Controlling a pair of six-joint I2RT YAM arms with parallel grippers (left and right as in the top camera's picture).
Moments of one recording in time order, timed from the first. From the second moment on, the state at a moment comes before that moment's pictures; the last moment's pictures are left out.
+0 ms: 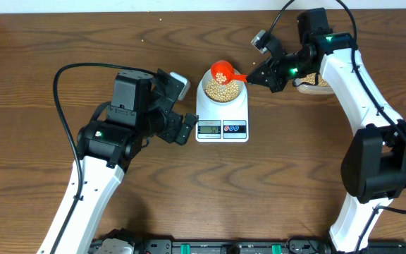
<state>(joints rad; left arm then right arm) -0.29 1.22 1.14 -0.78 0.28 0.17 0.17 2.01 1.72 -0.93 -0.83 -0.55</state>
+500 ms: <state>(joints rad) -0.29 1.22 1.14 -0.78 0.28 0.17 0.15 2.01 1.72 -0.92 -0.84 -0.54</state>
